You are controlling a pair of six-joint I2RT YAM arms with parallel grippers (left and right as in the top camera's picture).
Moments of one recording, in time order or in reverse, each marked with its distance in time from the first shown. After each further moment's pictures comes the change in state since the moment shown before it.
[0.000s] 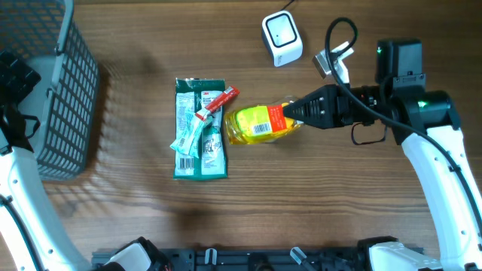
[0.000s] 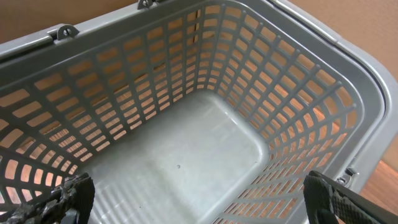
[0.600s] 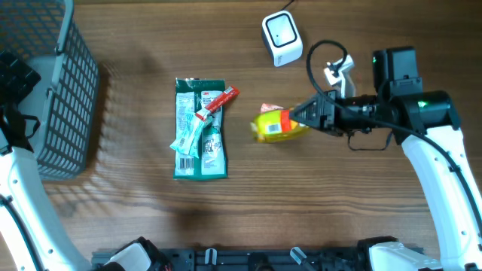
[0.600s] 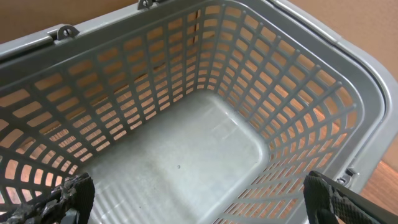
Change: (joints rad) left arm 0.000 0.000 0.000 0.000 0.000 0.000; right arm 0.000 0.000 0.002 -0.228 0.668 0.006
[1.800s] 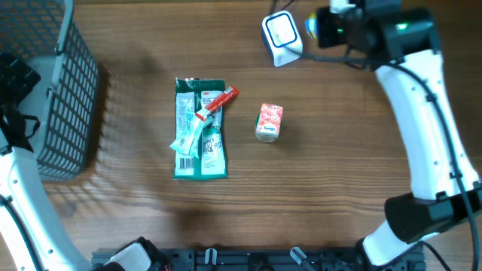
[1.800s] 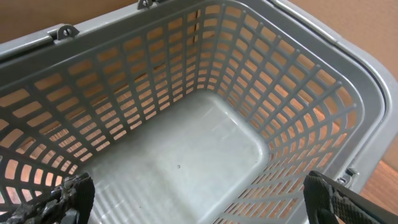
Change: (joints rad) left arm 0.000 0.000 0.000 0.000 0.000 0.000; right arm 0.173 0.441 0.749 0.042 0.941 -0.414
